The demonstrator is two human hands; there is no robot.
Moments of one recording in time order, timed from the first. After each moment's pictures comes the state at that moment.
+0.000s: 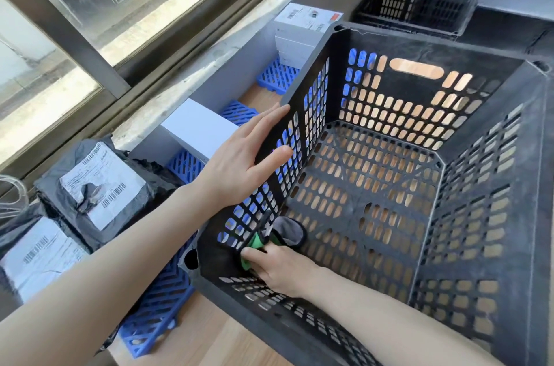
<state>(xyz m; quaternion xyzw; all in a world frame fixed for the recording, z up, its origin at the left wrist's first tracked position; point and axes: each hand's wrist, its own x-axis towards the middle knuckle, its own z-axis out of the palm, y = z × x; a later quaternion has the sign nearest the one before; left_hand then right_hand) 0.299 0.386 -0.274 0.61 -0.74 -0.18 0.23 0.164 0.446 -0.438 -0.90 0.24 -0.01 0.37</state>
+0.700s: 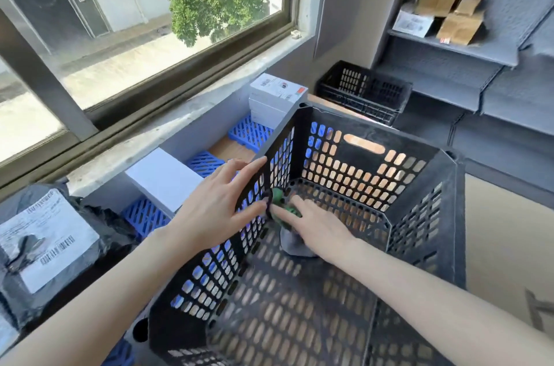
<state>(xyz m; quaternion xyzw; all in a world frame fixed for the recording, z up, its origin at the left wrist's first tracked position) 0.290 0.360 -0.267 0.62 -0.76 -0.09 0.17 0.075 0.294 -0.342 -0.94 0.34 0.01 0.06</state>
